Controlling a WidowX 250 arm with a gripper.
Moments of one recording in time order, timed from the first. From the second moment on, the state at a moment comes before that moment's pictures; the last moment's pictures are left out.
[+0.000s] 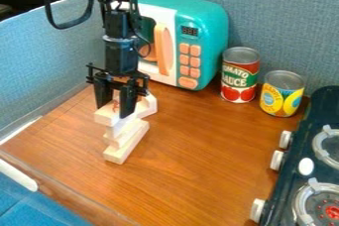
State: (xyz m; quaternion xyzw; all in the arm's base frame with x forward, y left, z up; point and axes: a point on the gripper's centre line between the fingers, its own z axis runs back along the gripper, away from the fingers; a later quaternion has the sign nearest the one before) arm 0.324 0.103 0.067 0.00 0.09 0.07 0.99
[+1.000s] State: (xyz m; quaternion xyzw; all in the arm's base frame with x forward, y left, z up) arm 0.332 0.102 0.065 -0.01 0.07 0.08 0.99
